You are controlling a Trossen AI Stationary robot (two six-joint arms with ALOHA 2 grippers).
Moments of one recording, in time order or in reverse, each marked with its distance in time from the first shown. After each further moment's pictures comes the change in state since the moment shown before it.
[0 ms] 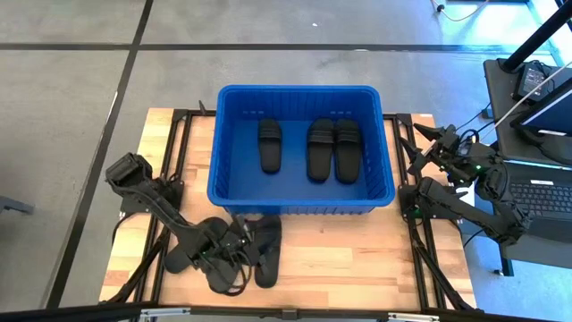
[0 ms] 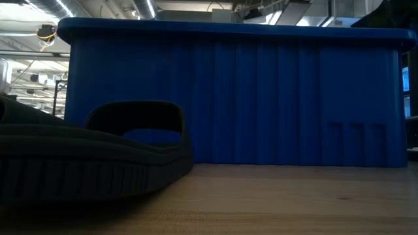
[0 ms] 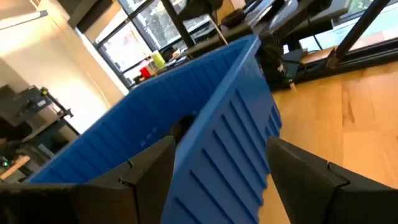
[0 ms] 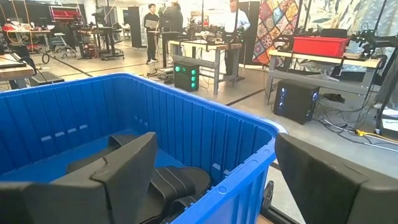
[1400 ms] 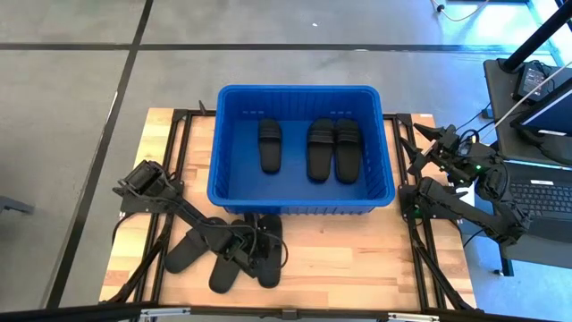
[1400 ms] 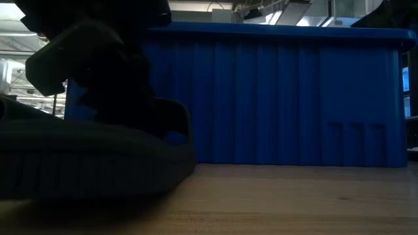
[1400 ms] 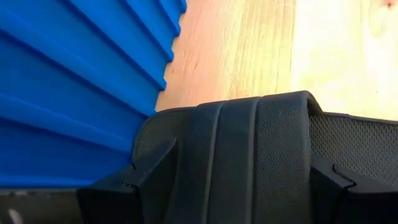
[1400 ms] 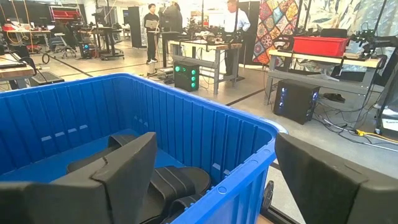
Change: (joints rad) left arm 0.150 0.153 0.000 -0.603 0.610 -0.668; right arm 0.000 0.000 0.000 0.000 0.000 0.000
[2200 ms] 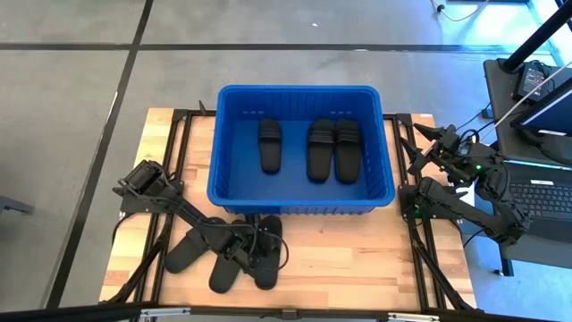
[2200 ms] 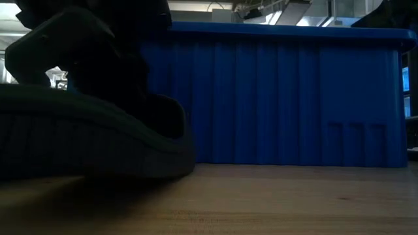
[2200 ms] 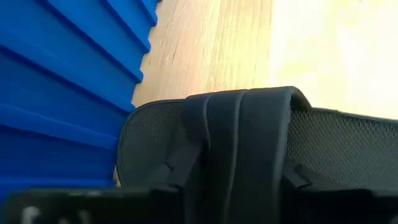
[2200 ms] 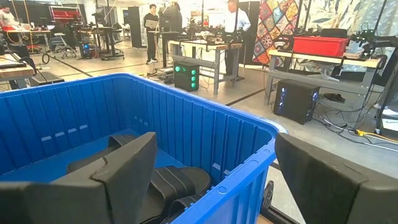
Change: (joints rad) left arm -0.001 -0.002 0.000 0.013 0.091 -0.002; right arm 0.000 0.000 0.000 0.000 0.000 0.000
